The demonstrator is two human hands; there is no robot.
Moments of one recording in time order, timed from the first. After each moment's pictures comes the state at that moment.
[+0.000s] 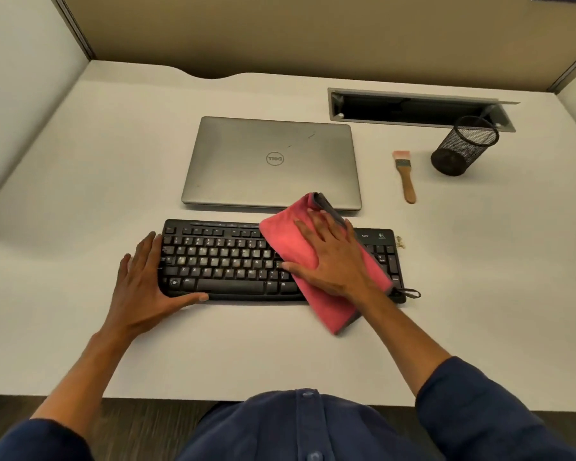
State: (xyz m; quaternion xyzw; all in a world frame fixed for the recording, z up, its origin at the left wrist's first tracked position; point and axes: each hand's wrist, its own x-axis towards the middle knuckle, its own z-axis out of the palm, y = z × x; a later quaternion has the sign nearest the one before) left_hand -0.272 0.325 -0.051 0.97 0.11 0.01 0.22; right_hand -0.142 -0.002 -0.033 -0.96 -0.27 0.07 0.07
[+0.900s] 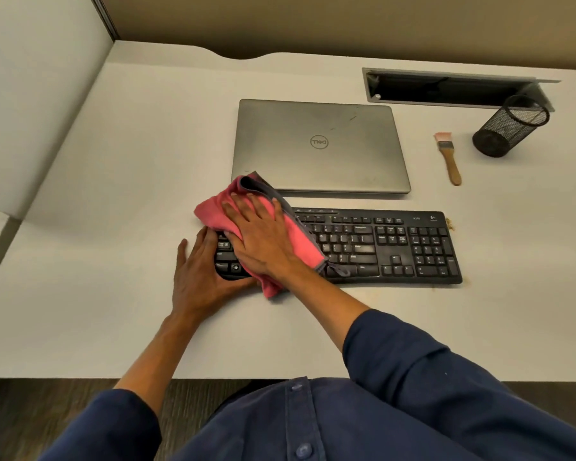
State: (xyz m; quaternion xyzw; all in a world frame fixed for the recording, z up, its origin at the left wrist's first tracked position) left_hand -0.273 0.339 -0.053 0.95 0.09 0.02 0.29; right_hand -0.175 0.217 -0.039 -0.94 -0.32 0.07 0.11
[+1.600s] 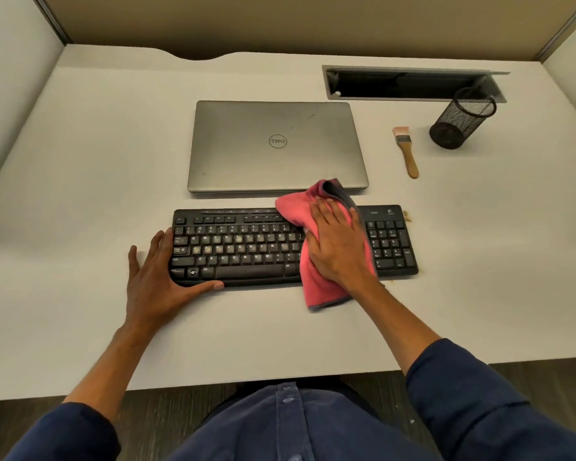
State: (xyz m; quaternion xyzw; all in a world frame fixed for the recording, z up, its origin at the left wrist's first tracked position) left_hand -0.276 0.334 -0.047 0.96 0.09 0.02 0.26; right_hand -0.166 0.034 -0.038 -0.98 -0.15 0.03 0.08
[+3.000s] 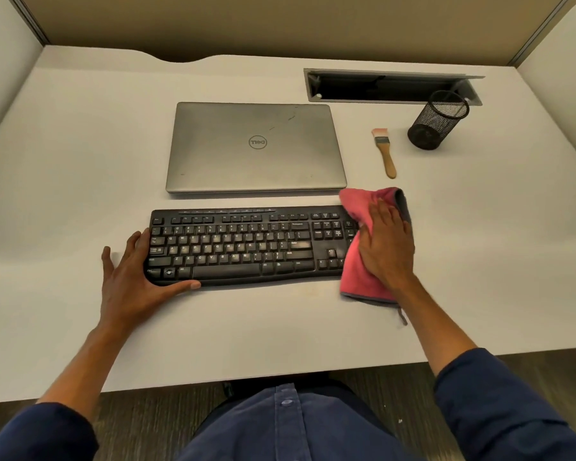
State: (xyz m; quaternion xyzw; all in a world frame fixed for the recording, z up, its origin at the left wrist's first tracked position) left_hand -0.276 0.329 -0.045 0.96 0.10 0.02 0.26; right_hand -0.156 -0.084 -0.043 -1.00 -0.01 -0.01 0.08
